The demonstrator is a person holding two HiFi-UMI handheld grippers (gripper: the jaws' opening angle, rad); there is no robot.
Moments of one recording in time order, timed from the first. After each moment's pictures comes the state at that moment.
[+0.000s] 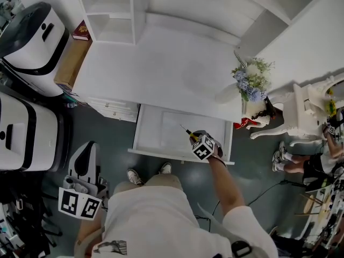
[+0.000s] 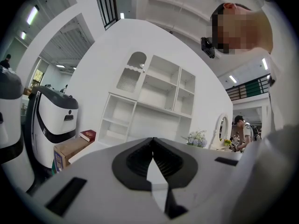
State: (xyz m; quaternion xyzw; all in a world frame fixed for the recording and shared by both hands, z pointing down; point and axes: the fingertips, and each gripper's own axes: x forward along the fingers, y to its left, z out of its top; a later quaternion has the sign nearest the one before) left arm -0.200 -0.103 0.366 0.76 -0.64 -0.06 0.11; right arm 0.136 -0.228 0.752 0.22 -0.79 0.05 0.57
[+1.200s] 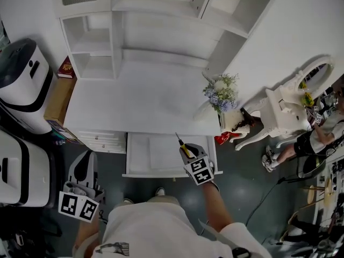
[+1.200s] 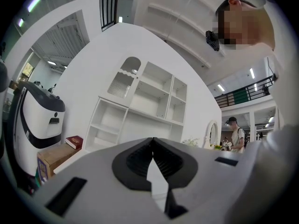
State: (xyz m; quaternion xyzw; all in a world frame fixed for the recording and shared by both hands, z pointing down) left arm -0.207 -0.125 0.341 0.80 -0.58 -0.10 0.08; right arm 0.110 -0.222 0.560 0.40 -0.84 0.04 0.35
